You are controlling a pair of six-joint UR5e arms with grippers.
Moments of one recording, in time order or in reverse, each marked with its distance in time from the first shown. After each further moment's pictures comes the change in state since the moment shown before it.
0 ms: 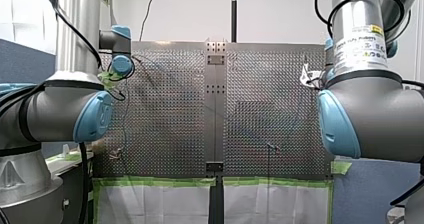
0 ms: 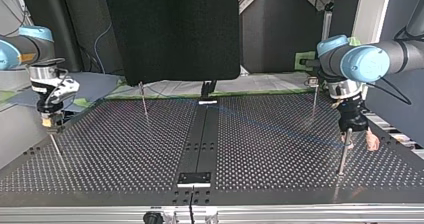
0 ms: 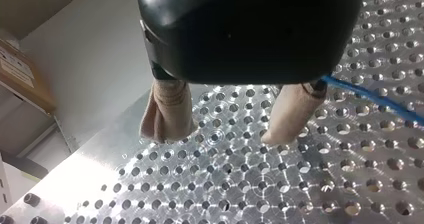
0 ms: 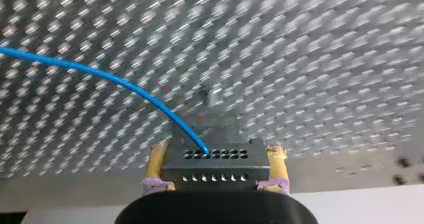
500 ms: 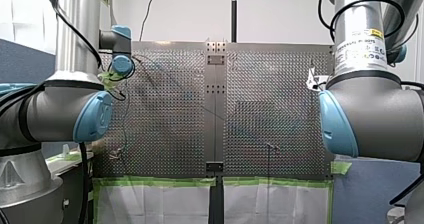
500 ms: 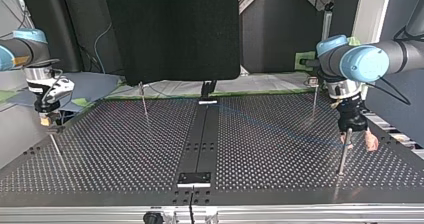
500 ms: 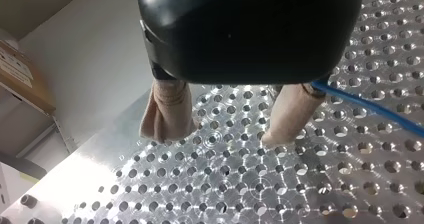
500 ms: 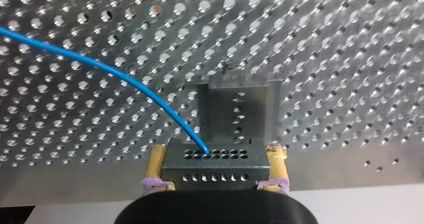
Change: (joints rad) left arm -0.003 0.000 0.000 0.000 0.001 0.000; right arm -0.052 0.043 -0.040 0.007 -0.095 -0.013
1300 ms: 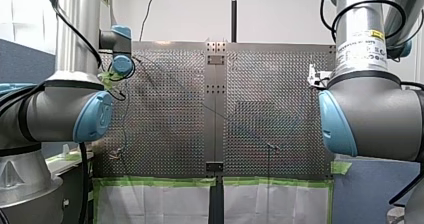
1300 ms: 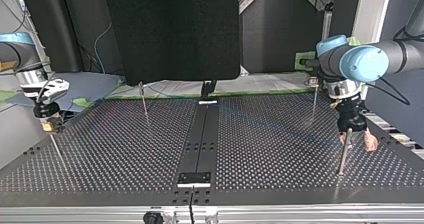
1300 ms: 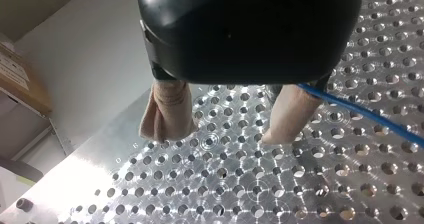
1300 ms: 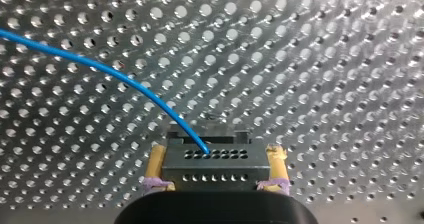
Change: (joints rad) left arm -0.002 0.000 0.000 0.000 0.004 0.009; right arm -0.030 0.016 -0.068 0.060 -0.195 -0.029
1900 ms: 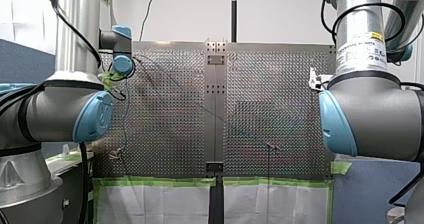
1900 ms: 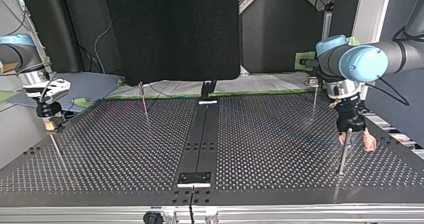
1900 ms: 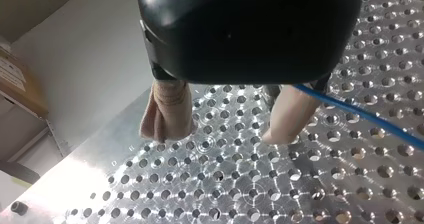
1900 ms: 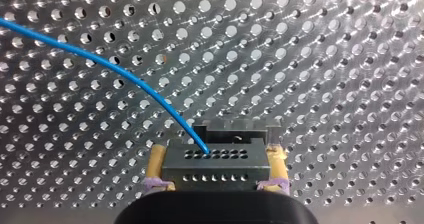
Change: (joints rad) left arm -0.003 0.000 0.000 0.000 0.004 0.005; right arm -0.006 0.029 -0.017 -0.003 -0.014 -0.016
